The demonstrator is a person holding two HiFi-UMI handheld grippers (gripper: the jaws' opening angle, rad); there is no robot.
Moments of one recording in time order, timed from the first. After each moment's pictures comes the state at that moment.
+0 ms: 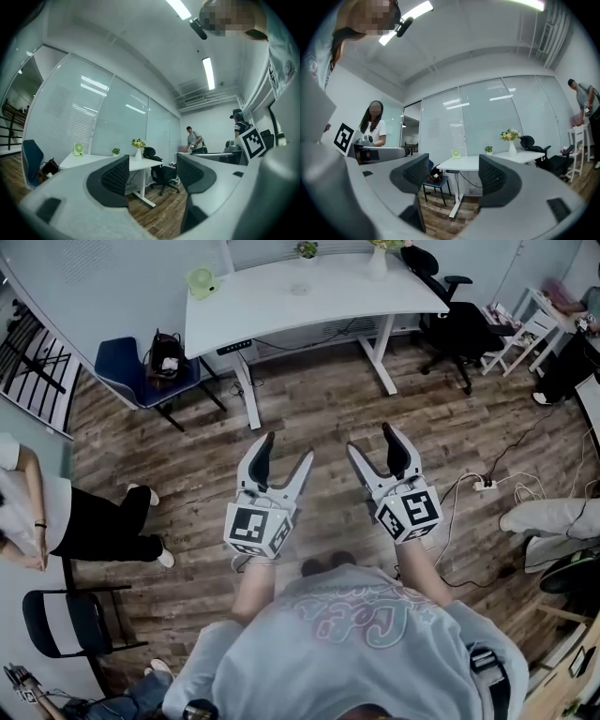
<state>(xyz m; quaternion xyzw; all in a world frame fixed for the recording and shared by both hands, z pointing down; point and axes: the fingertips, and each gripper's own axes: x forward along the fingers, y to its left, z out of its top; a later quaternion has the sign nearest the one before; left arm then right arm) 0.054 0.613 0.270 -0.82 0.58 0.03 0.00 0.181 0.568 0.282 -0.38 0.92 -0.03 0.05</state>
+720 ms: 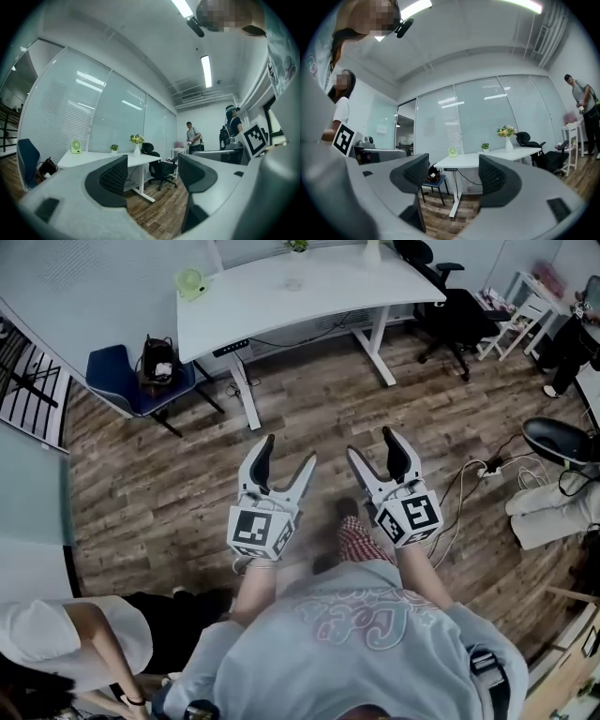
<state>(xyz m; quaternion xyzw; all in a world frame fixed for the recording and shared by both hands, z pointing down) 0.022 0.602 0.292 -0.83 0.55 0.01 0.00 0.150 0.569 0.304 -0.41 0.91 -0.04 0.05</state>
